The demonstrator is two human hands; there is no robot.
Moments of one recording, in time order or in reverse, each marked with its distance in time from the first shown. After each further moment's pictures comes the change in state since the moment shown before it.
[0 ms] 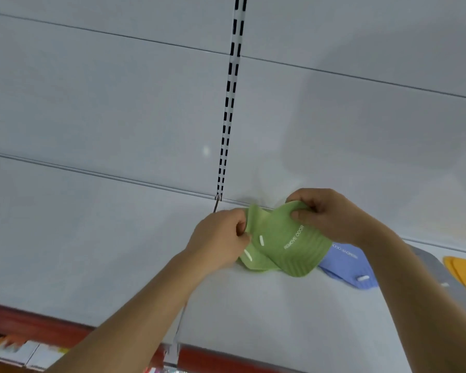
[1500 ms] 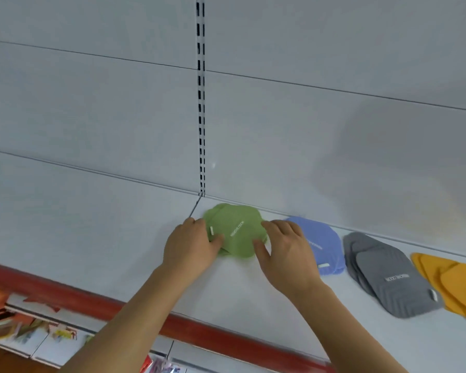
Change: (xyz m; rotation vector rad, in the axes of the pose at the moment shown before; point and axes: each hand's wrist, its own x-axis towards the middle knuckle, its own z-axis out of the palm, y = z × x) left_hand -0.032 0.009 0.048 0.292 0.227 -0.235; right_hand -0.067 0.043 0.089 -0.470 0.494 -0.127
